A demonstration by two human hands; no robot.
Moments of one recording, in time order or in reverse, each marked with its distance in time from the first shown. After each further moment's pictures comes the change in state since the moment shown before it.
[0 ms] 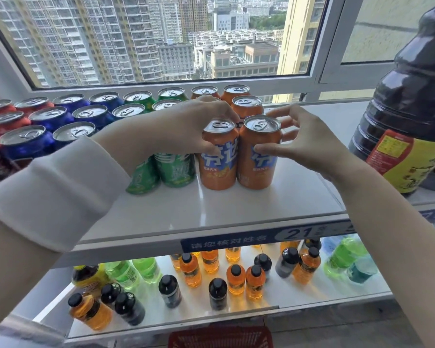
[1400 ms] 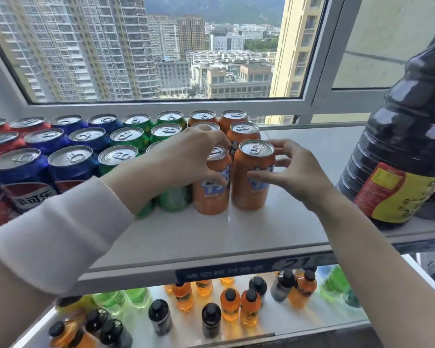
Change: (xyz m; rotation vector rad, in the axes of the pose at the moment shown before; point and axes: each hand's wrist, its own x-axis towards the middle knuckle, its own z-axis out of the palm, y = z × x) left_hand 0.004 0.004 0.009 0.036 0.119 -0.106; right_hand 0.007 0.003 0.014 0.077 0.089 0.029
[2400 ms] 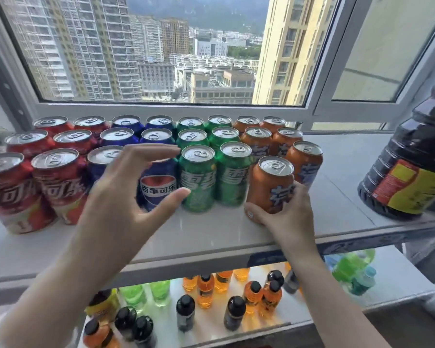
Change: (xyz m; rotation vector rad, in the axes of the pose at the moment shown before) left_hand -0.185 -0.079 -0.040 -0.368 0.536 -0.093; right_hand -0.077 -0.026 0.134 -0.222 0.414 0.068
